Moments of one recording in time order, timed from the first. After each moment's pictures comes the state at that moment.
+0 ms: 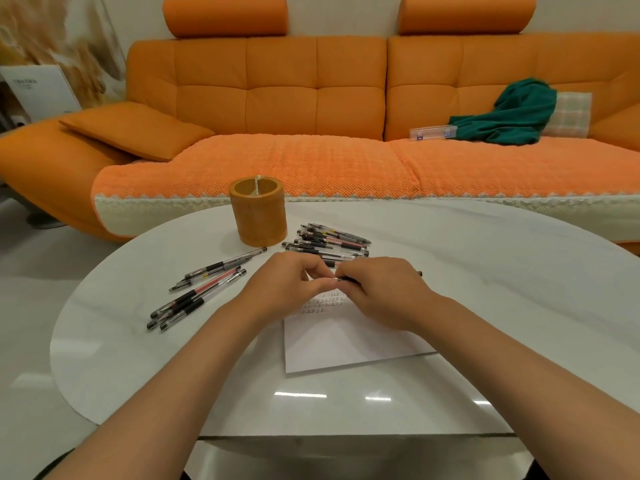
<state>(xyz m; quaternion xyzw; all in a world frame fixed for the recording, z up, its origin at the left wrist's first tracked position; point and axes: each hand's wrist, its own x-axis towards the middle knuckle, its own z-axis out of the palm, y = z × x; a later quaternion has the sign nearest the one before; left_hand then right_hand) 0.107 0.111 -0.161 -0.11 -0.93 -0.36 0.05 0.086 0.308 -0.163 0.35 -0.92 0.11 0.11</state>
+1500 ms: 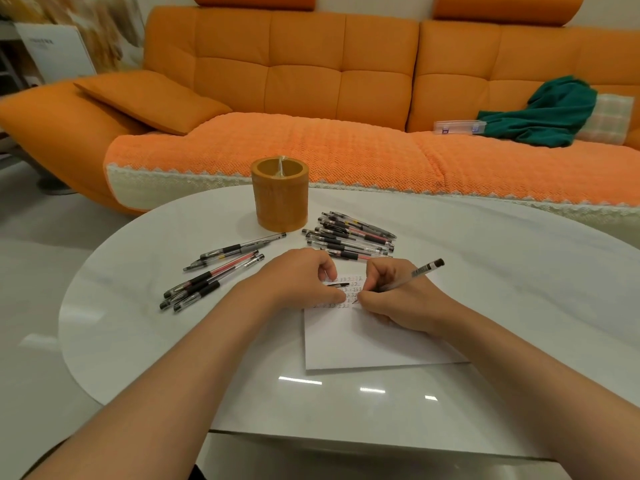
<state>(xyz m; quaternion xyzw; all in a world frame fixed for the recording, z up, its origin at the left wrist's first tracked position) 0.090 0.088 -0.175 -0.07 -0.96 -0.25 -0.05 0.088 0.293 -0.176 0.21 -0.80 0.54 -0.15</state>
